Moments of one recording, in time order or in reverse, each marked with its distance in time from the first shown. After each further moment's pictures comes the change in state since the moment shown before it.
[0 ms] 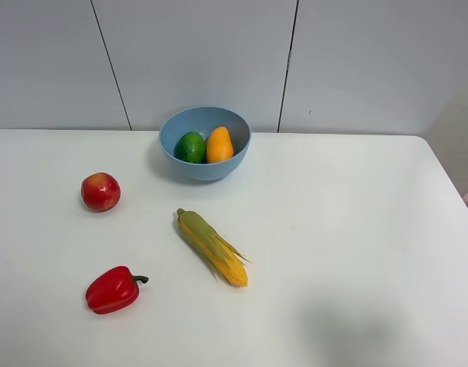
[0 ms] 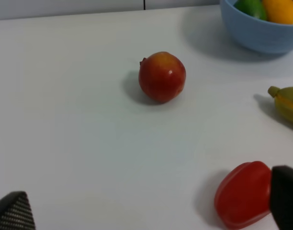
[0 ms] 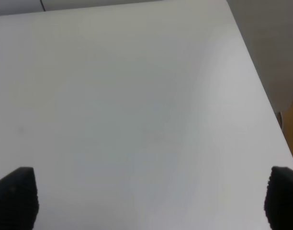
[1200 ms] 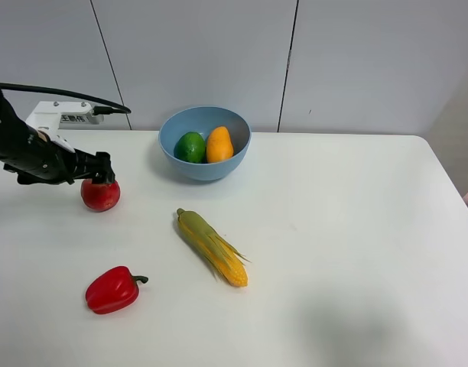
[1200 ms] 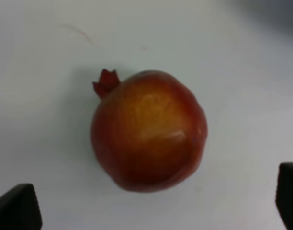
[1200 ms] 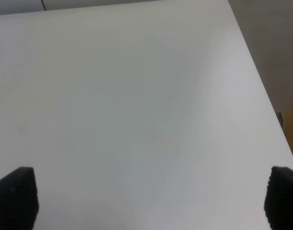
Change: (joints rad) left arm -0.039 1.659 -0.379 -0.081 -0.724 0.002; right arm 0.003 0.000 0.000 0.001 0.000 0.000
